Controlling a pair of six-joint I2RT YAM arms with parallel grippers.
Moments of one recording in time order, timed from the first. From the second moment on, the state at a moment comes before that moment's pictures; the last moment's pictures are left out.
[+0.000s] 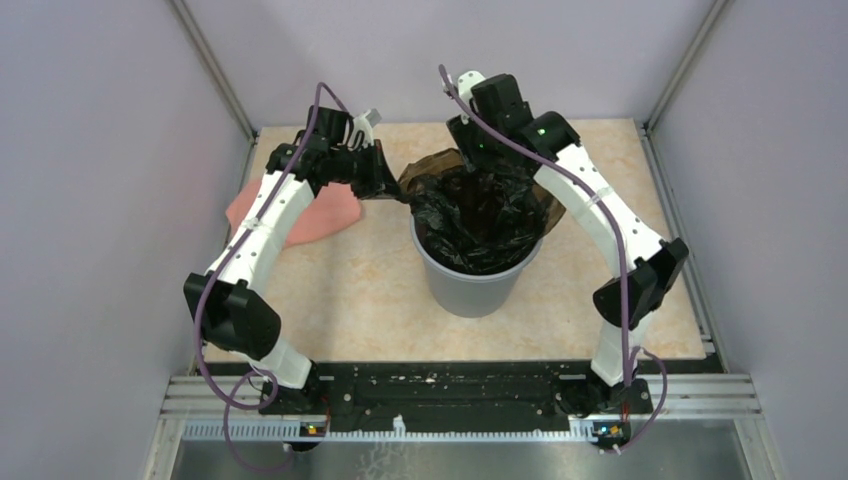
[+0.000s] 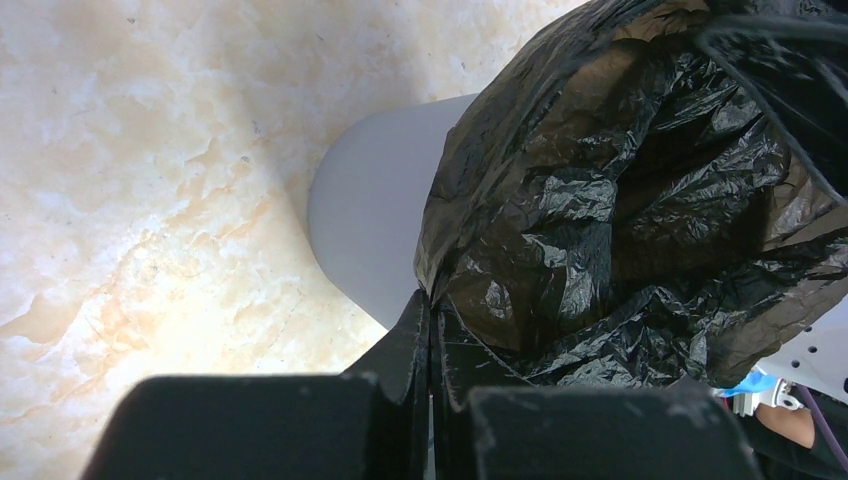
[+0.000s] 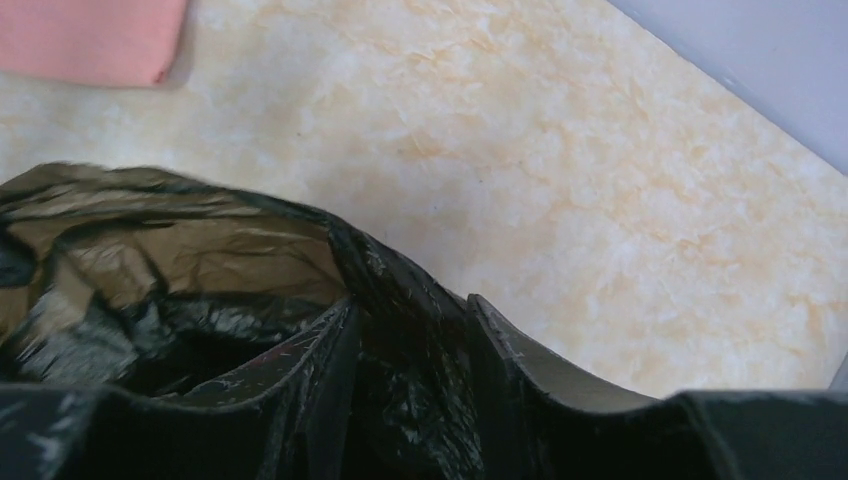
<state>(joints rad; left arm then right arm) -0.29 1.58 1.62 -0.85 0.57 -0.42 0.65 1.81 2.10 -0.93 0.13 -0.07</state>
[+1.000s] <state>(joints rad) -0.30 1.45 1.37 -0.72 0.56 -0.49 0.54 1.98 2.15 -1.00 0.19 0.13</state>
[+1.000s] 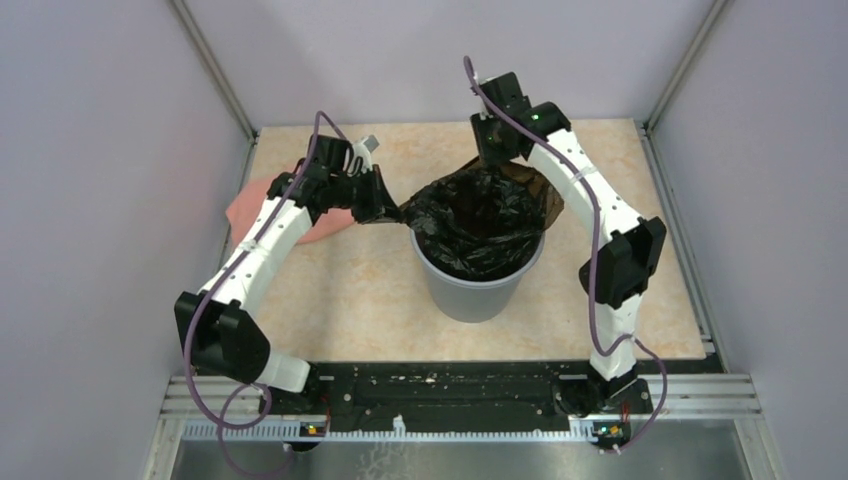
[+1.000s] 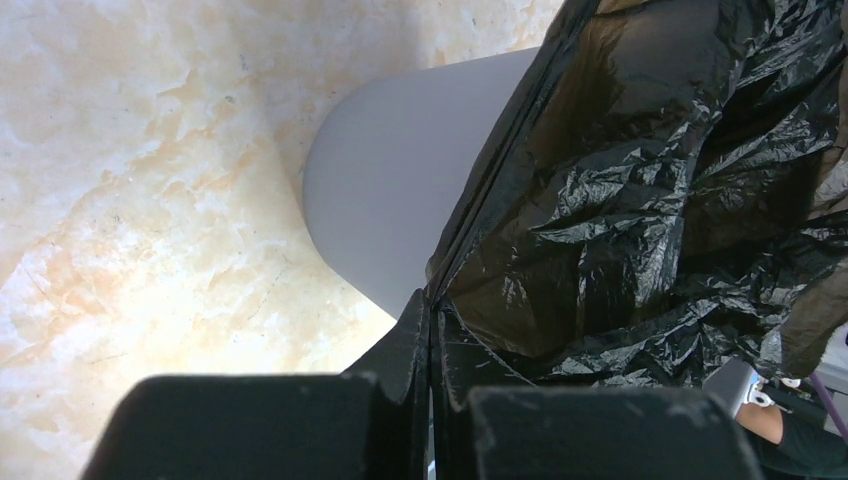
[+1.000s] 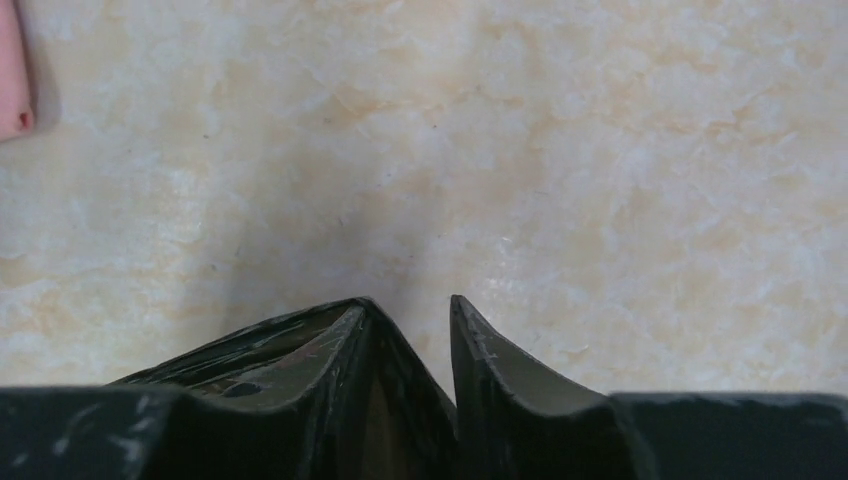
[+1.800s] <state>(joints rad) -0.30 1.39 1.32 -0.72 0.56 -0.50 0.88 1.46 1.88 -1.03 0.16 0.12</state>
